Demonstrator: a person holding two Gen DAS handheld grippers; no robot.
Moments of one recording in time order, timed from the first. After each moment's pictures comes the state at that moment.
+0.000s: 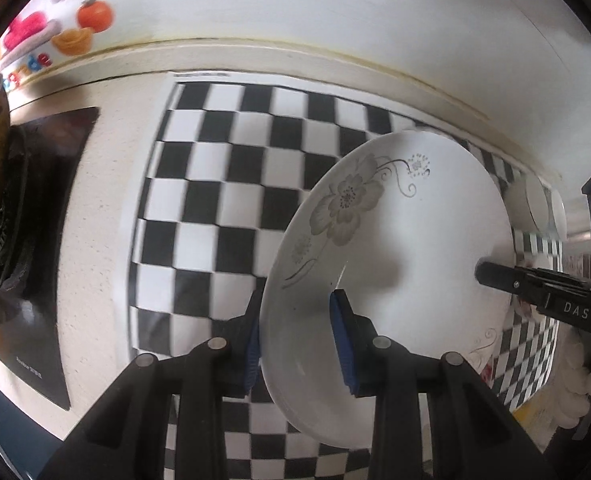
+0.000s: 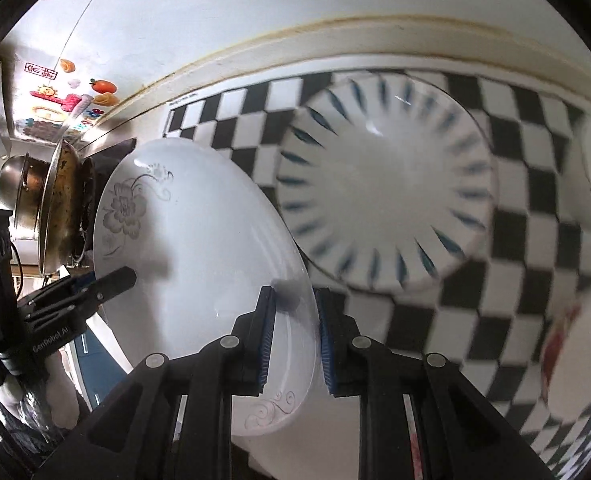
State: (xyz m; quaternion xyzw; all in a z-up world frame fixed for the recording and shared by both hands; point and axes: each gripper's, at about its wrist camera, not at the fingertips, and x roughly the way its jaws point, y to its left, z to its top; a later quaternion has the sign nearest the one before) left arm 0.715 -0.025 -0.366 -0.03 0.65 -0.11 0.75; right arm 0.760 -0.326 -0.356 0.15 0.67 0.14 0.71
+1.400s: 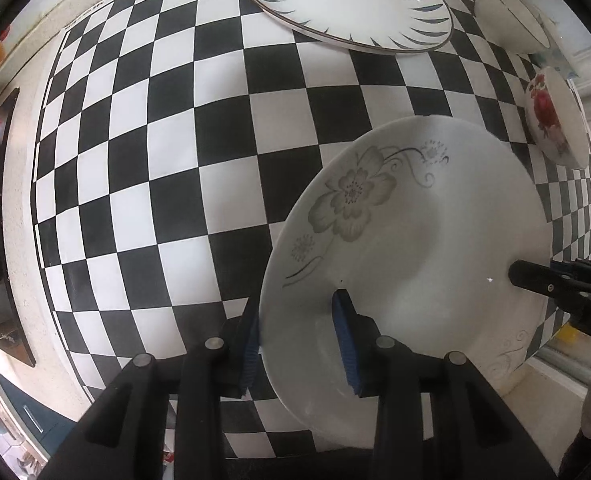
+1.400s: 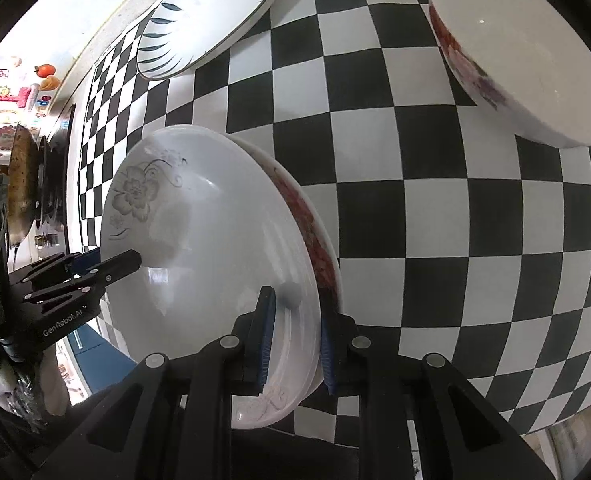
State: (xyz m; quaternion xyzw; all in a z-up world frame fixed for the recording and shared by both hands) left arm 0.612 -0.138 -0.443 0.10 0.72 -0.14 0.67; right arm 0.604 -0.403 -0.427 0.20 0.72 0.07 0.66
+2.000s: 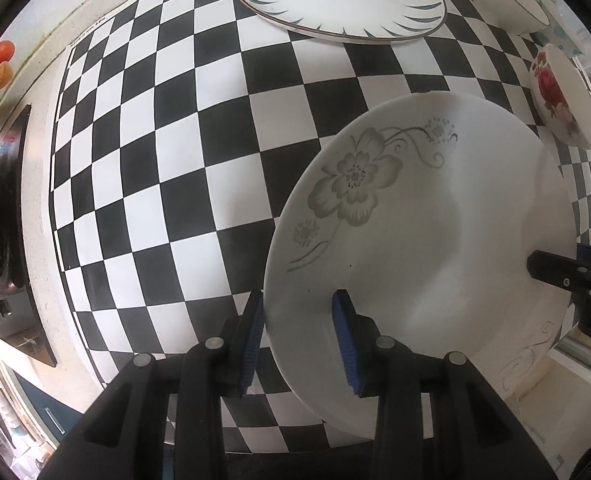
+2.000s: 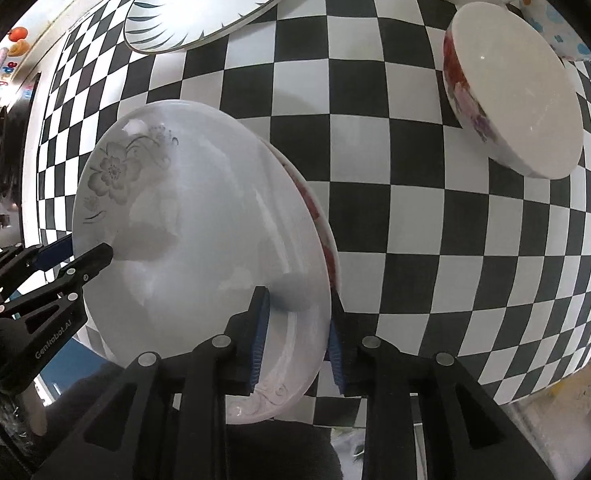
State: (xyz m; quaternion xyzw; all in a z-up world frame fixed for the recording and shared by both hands) left arm 0.595 -0.175 -0.440 0.15 0.72 -0.12 0.67; right arm 0.626 -0.353 -0.416 0.10 0.76 0.01 0.65
